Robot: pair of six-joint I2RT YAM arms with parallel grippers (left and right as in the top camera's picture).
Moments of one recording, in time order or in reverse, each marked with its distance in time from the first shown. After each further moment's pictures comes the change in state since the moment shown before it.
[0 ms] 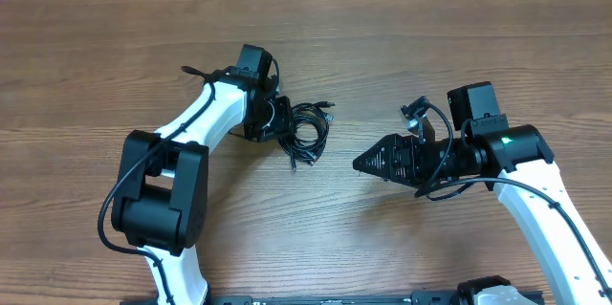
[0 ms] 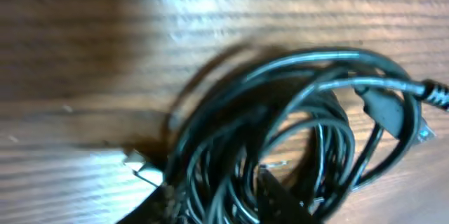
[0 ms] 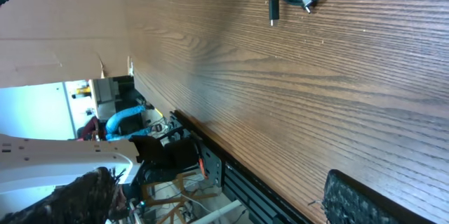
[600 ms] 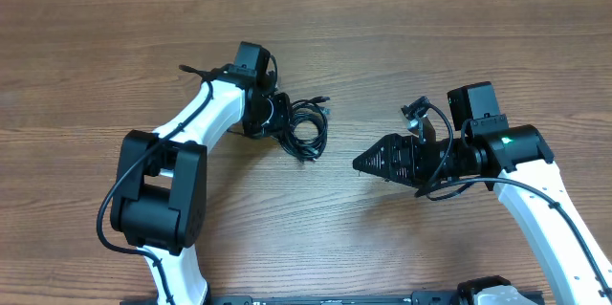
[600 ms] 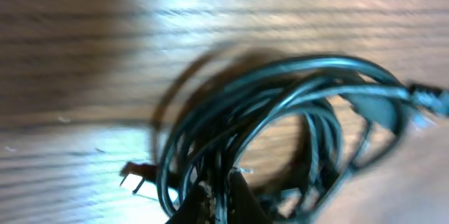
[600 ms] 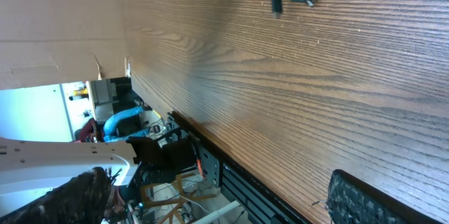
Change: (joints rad) left arm 0.007 0.000 0.017 -0.004 0.044 0.008; right arm 0.000 0.000 0.000 -0.002 0.011 0.003
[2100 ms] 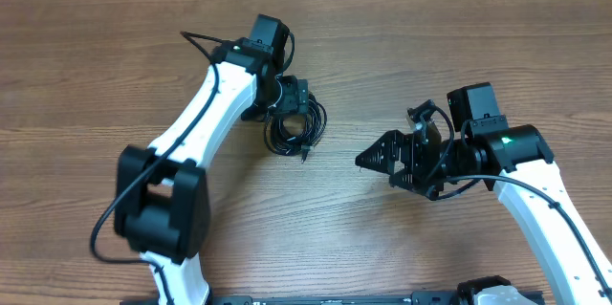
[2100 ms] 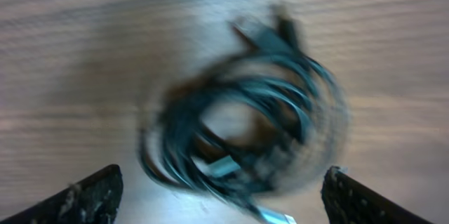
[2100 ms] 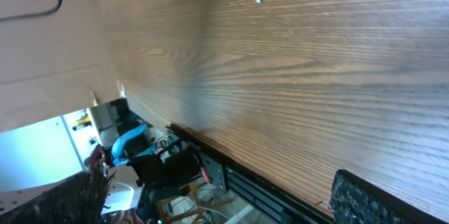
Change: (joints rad) left arm -0.075 -0.031 0.230 -0.249 -0.288 0.041; right arm 0.000 0.000 0.000 -0.030 0.083 0.153
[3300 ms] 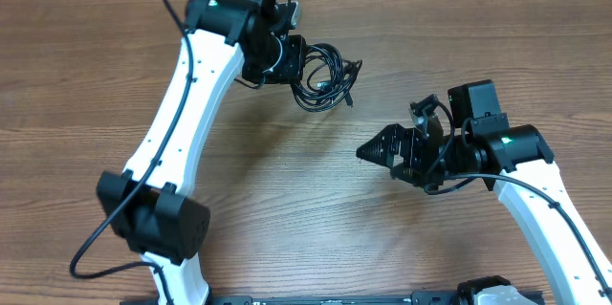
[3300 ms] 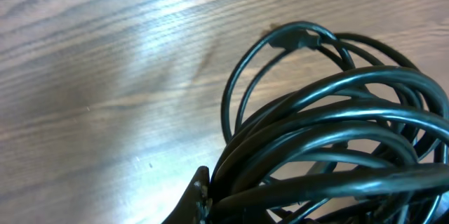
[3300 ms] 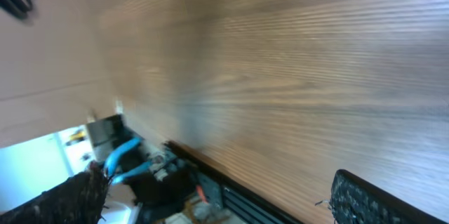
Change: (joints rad) left arm 0.004 -0.012 0.490 -0.401 0.237 0.133; right arm 0.002 0.000 0.000 0.110 0.007 0.048
